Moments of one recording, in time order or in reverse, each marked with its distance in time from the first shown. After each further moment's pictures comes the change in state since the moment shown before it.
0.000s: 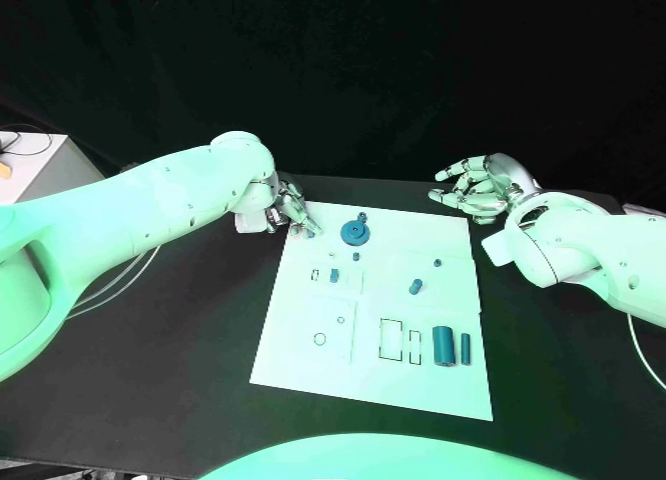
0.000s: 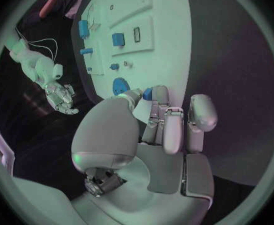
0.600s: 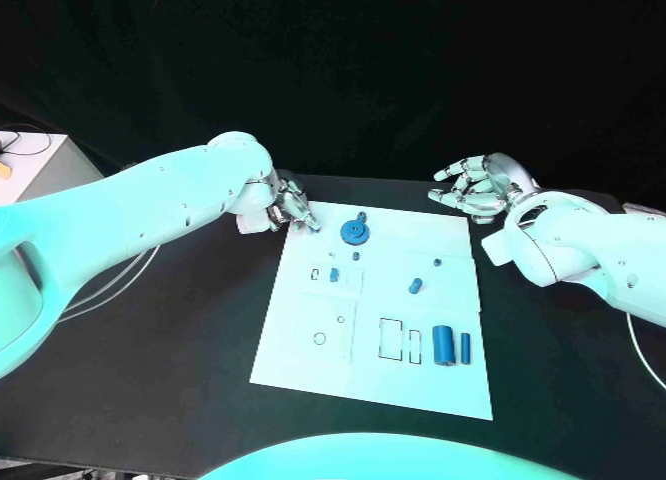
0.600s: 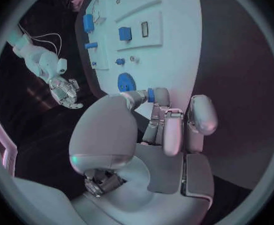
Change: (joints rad) left arm -0.001 -0.026 0.000 0.042 0.051 -0.064 0.013; left_hand -0.049 -0.034 0.331 -0.094 -0.076 -0.066 0.012 0.160 0.016 0.028 0.000 0.101 0.033 0.001 -0.001 0.043 0.000 0.000 0.038 -0.005 0.041 0.061; right arm -0.001 0.003 0.000 -0.005 0.000 0.009 0.001; right_hand 0.000 0.000 0.000 0.000 0.004 -0.002 -0.002 0.000 -0.001 -0.007 0.000 -0.008 -0.013 0.000 0.000 -0.011 -0.012 0.000 -0.009 0.002 -0.016 0.000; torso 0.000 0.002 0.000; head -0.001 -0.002
